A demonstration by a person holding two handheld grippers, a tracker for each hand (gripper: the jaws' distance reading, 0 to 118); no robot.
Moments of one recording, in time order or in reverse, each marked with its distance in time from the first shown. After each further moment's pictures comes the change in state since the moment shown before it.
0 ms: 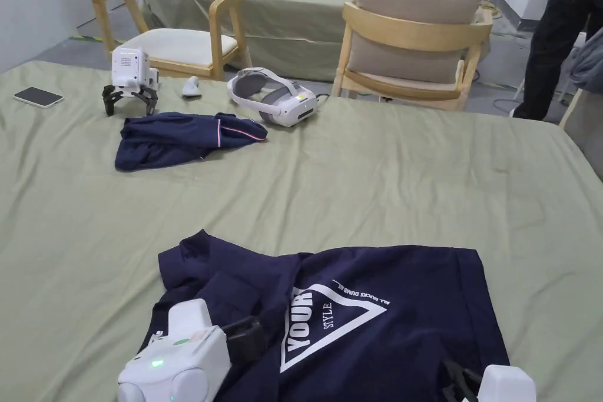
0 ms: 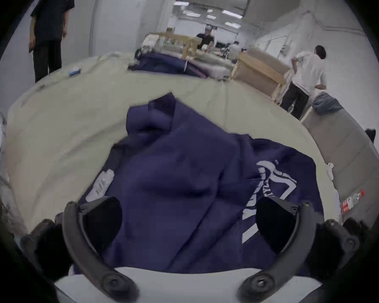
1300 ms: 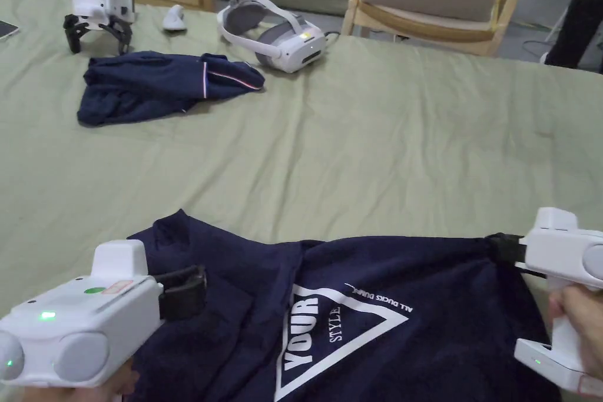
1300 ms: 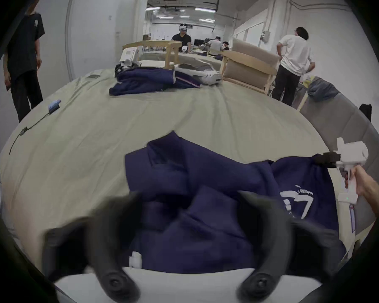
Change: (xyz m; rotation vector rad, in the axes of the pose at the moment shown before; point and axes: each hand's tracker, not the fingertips) left arm -0.060 0.092 -0.072 -0.077 -0.022 -0.112; right arm 0.141 0.145 -0.265 -0.301 -0.029 -0.114
